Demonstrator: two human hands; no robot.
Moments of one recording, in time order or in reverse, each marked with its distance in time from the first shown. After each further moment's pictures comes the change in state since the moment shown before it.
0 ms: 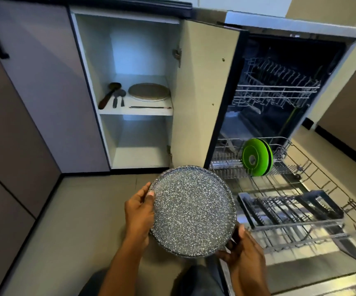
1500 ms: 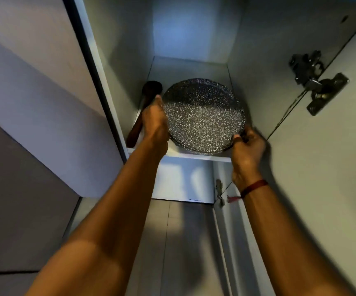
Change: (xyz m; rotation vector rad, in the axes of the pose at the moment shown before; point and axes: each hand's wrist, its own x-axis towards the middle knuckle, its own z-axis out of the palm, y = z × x) left_hand 0.463 0.222 0.068 -0.230 0.137 -0.075; right_hand 0.407 -0.033 0.430 -0.501 -0.002 -0.450
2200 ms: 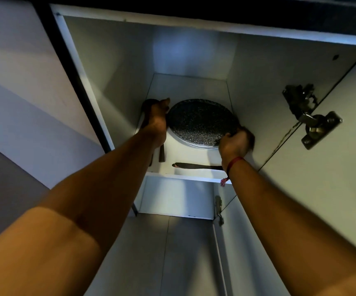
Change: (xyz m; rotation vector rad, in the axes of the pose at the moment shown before) left_hand 0.066 0.018 0.041 0.050 -0.125 -0.110; right_hand 0.074 -0.012 0.049 -0.556 0.107 0.018
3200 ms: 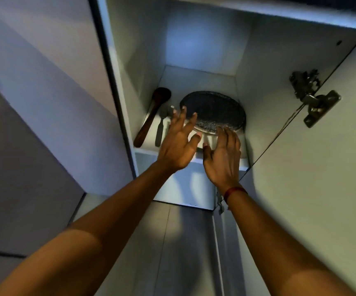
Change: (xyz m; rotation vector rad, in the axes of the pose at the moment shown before) left_hand -0.060 -0.095 -0.051 1.045 -0.157 0.783; right_hand -0.097 0.046 -0.023 -0.259 -0.160 -0.692
